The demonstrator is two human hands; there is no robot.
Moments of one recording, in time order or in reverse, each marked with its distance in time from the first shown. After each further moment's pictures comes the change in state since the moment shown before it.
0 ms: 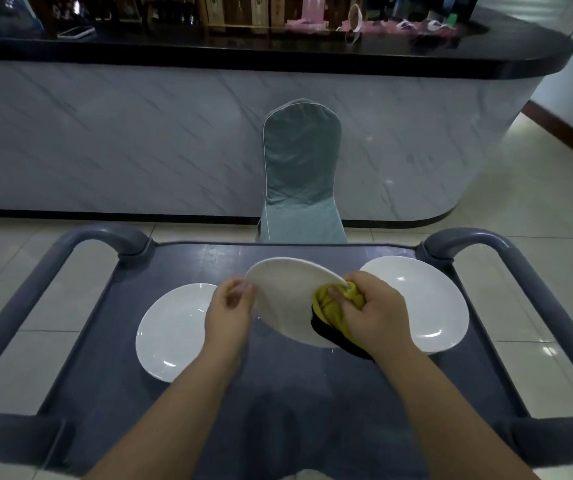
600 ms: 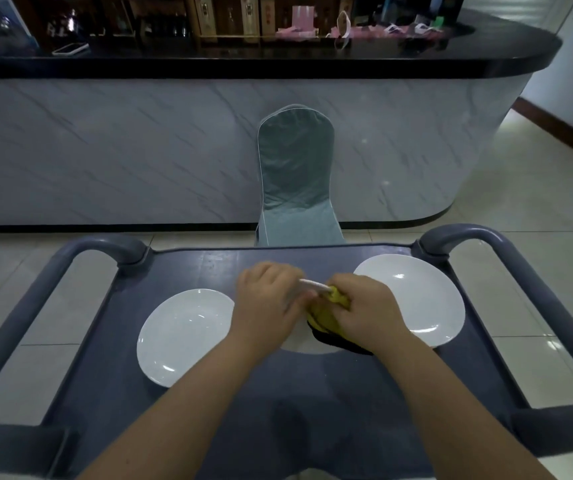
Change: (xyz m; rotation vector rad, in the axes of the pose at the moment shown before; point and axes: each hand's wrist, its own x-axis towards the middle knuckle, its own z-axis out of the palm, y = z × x) left_hand 0.000 0.007 0.027 0.852 -0.131 1.282; right_hand 0.006 -0.006 -0.008 -0.065 -0.164 -0.136
